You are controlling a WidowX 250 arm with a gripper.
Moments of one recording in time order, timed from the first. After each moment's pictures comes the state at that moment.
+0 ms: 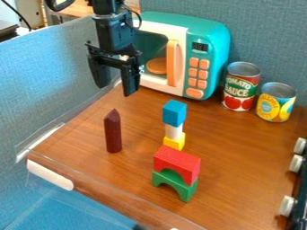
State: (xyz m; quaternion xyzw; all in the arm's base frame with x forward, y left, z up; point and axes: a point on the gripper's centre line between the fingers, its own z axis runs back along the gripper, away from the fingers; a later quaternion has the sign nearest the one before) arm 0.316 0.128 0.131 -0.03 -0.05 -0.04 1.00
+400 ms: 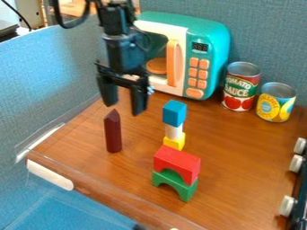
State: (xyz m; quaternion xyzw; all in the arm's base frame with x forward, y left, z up) arm 0.310 0.102 0.107 -0.03 -0.02 -0.06 1.00
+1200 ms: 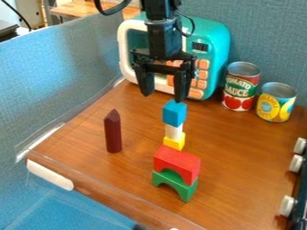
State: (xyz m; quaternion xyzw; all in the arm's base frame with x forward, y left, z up) arm 0.340 0.054 0.131 -0.05 -0.04 0.00 1.00
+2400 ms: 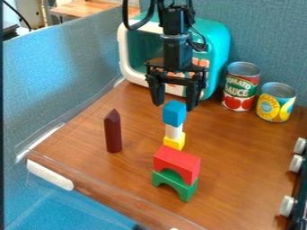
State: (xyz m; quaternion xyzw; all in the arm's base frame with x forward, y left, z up) arm 0.365 0.047 0.100 -0.06 0.01 0.02 1.00
